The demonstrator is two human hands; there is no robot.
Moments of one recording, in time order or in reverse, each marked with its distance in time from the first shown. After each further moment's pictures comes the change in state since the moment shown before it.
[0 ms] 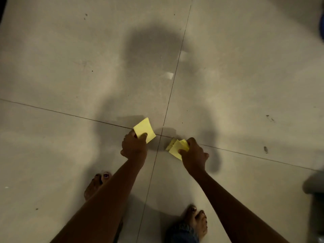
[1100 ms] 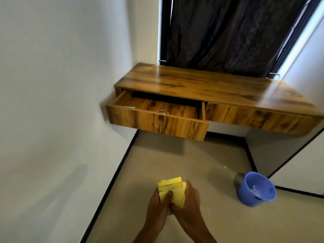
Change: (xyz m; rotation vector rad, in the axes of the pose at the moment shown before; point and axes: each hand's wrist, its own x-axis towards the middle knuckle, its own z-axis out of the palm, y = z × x) left_hand -0.386 0.342 -0.611 -0.748 -0.482 0.654; right_hand -0.456 -0.407 -0.512 0.391 0.262 -0.467
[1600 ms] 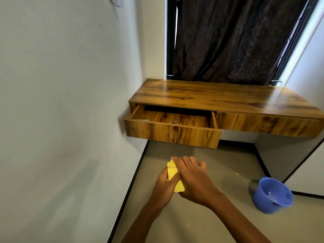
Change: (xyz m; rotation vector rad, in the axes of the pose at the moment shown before) left_hand -0.003 0.096 -0.077 0.213 -0.131 0.193; right_hand 0.002 -0.118 -0.014 -0.759 0.013 -0.734
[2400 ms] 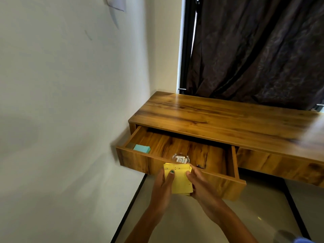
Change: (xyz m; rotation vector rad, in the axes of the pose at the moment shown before) left_hand 0.255 0.038 0.012 -0.100 0.257 0.035; right_hand 0.211 0.153 0.028 1.466 -0.161 0.495
